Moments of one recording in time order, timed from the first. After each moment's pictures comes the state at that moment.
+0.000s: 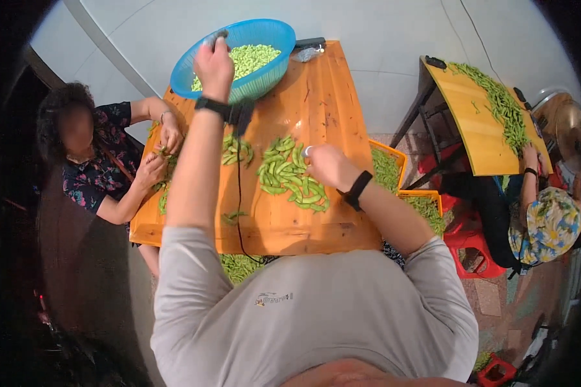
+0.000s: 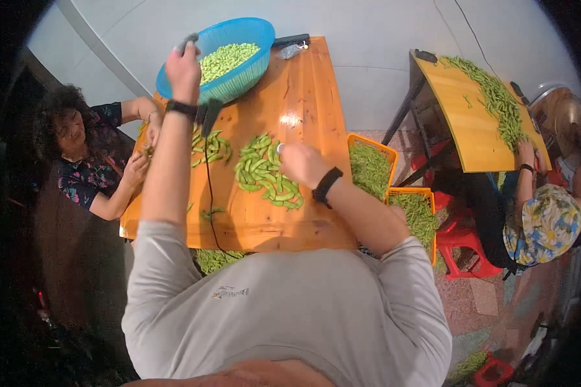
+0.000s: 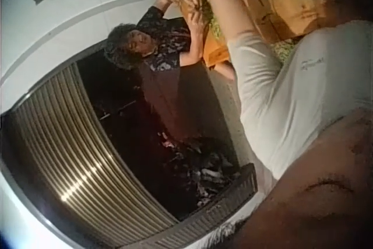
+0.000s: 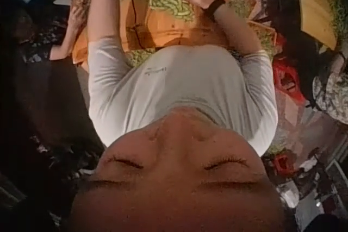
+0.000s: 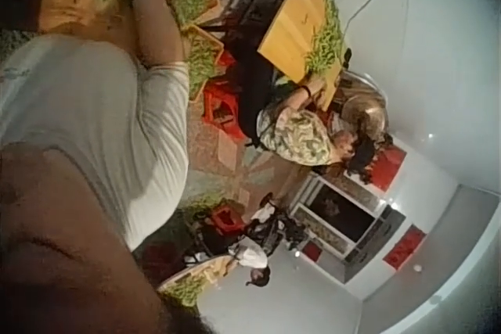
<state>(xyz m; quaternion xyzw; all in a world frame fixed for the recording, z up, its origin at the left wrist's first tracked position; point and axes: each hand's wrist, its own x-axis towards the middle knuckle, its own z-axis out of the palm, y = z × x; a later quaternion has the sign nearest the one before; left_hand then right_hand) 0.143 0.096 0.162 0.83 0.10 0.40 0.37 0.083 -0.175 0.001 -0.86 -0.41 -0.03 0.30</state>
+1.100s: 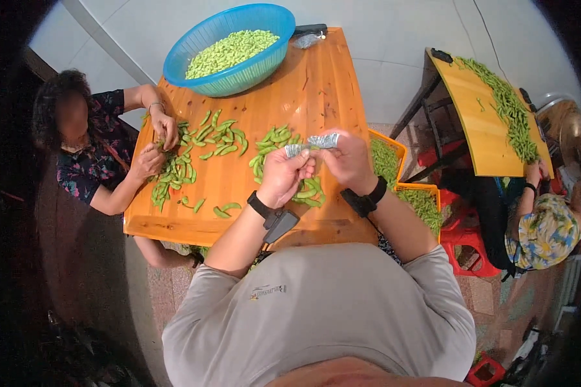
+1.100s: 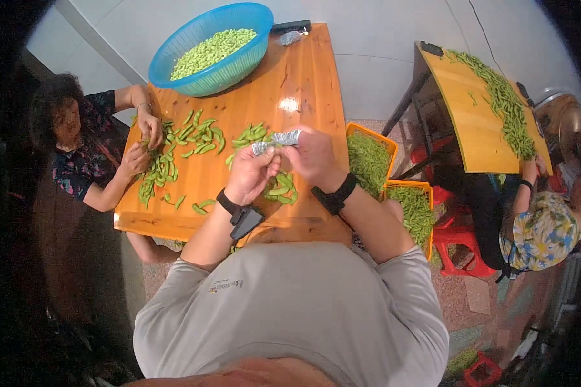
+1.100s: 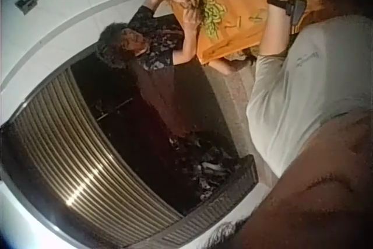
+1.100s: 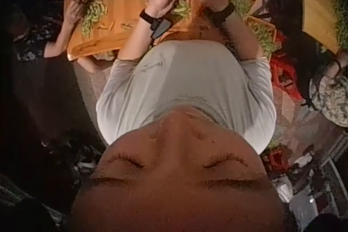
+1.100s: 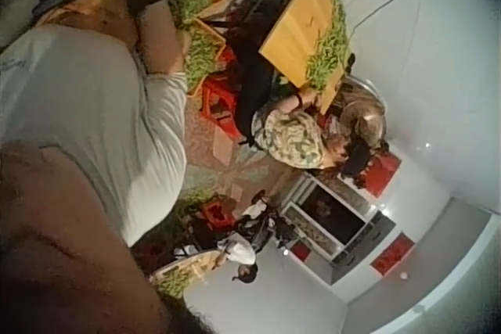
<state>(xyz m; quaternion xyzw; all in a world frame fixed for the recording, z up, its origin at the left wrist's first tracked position) -0.008 -0.040 0.021 0.47 0.08 -0.04 0.88 0.064 -0.200 0.023 -0.71 -0.37 -0.02 0.59</state>
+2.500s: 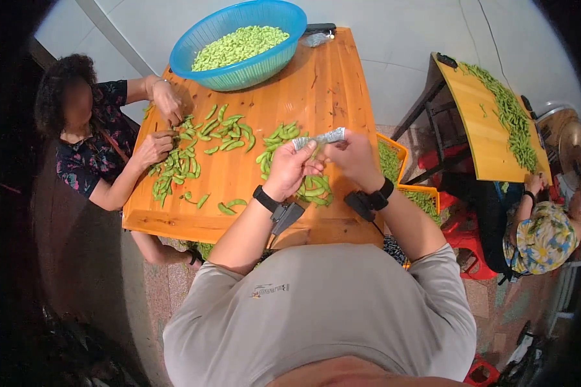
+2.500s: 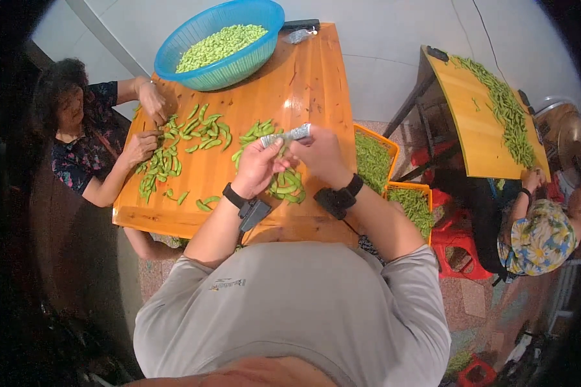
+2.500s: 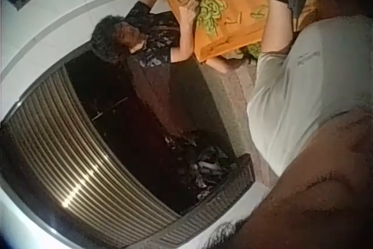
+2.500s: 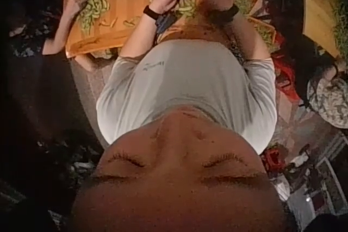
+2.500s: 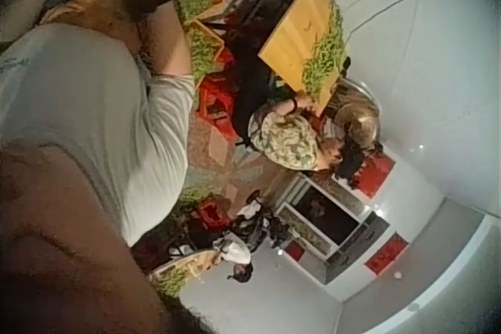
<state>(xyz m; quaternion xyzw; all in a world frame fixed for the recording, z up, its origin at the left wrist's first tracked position) 0.001 -0.029 0.007 0.49 0.07 -0.05 0.87 0.068 -0.188 0.013 -0.71 -0.27 0.10 0.64</state>
